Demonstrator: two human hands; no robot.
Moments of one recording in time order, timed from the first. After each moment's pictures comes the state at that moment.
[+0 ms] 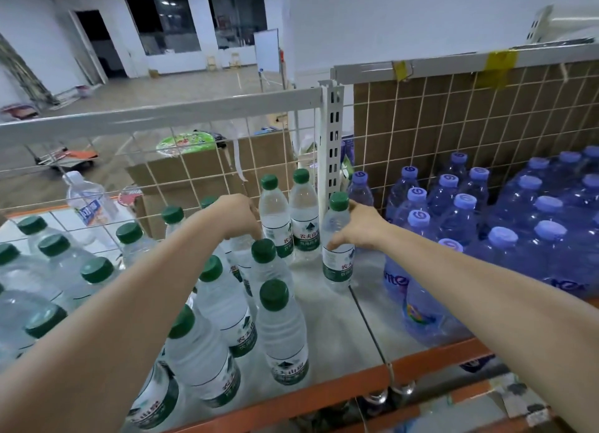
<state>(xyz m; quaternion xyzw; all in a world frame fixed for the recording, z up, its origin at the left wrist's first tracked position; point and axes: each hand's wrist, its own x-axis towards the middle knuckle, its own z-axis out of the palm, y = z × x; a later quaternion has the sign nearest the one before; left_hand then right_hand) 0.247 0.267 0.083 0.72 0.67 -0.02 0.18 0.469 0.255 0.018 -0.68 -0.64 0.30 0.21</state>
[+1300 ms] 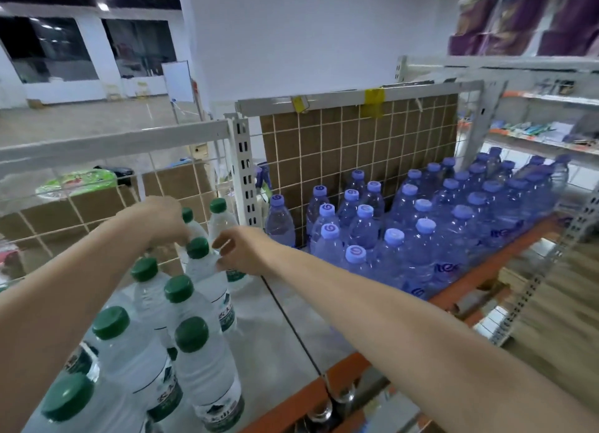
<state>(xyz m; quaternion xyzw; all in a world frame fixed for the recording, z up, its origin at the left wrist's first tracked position) 0.274 0.288 0.113 0.77 0.63 -0.04 0.09 0.416 0.225 0.057 -0.62 -0.68 0.33 0.23</state>
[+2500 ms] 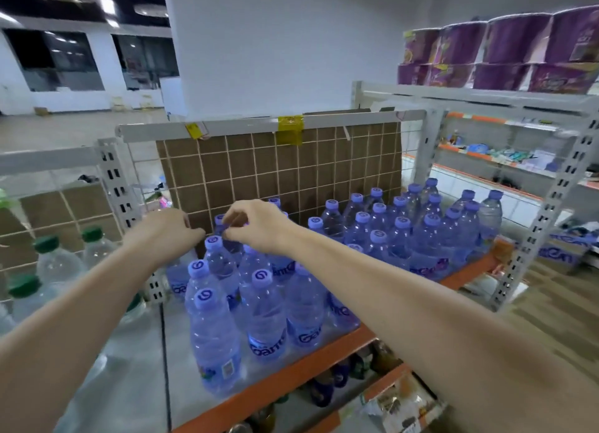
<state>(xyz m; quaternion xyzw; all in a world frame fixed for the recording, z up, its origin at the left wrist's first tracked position) 0.496 0.235 0.102 0.76 0.63 0.13 0.05 0.669 0.188 0.097 -0.58 -0.72 0.20 0.32</state>
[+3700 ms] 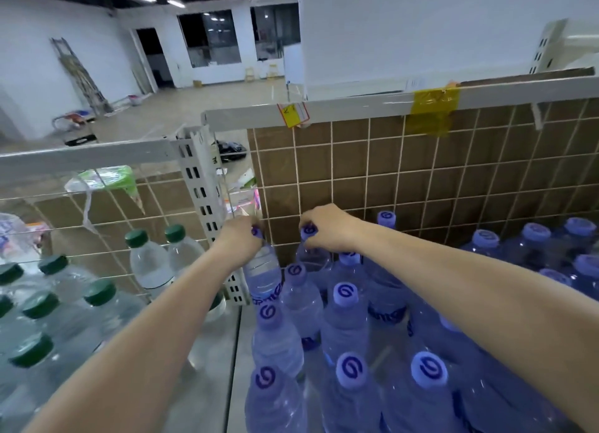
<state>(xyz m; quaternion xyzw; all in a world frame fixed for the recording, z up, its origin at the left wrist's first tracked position) 0.489 0.364 0.042 0.68 0.70 0.14 0.13 0.674 0.382 0.049 -0.51 -0.84 0.16 0.08</state>
